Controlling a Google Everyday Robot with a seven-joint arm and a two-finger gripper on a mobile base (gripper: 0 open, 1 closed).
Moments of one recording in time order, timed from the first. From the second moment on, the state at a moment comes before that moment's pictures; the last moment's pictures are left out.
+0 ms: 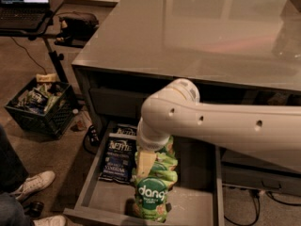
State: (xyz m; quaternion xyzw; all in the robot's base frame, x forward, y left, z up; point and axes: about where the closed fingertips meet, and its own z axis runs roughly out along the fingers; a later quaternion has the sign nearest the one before) arm 0.493 0.017 0.676 -0.68 0.71 0.02 0.18
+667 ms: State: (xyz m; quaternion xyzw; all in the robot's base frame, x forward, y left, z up) arm 0.450 0.041 0.648 -0.69 0.70 0.05 0.18
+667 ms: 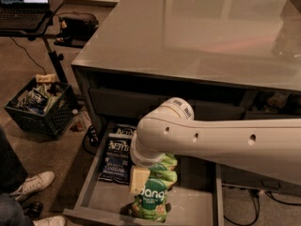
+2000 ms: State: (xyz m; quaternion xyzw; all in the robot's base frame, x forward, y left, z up) arm 0.578 0.084 0.552 -0.67 0.72 0.04 0.20
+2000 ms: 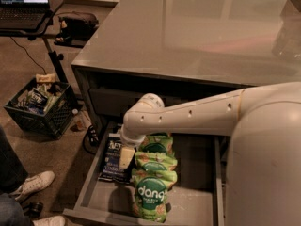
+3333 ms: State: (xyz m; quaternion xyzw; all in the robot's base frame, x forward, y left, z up) arm 0.605 0.118 0.465 -0.65 0.72 0.07 0.21
